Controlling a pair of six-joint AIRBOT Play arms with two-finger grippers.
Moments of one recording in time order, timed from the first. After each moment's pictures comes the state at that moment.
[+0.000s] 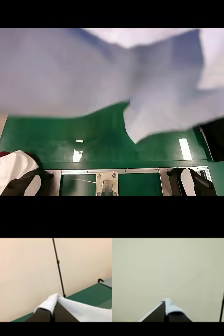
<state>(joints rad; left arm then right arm) 0.26 -0.78 2.01 0.80 -1.20 -1.17 -0.61 -0.60 1.58 -0.31 0.97 1.01</state>
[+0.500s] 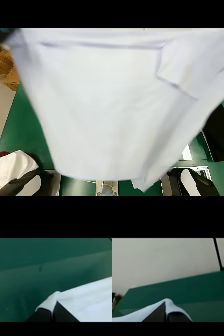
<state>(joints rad) 0.22 -1.07 1.49 0.78 -1.21 -1.10 -0.49 -0.76 1.05 -0.38 0.88 0.97</state>
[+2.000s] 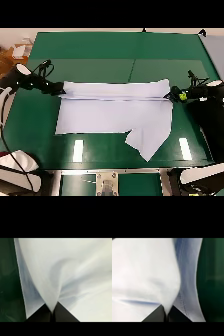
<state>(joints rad) 0.12 -1.67 1.32 1.00 -1.07 -1.16 -0.40 -1.69 1.20 -0.81 1.08 1.09</state>
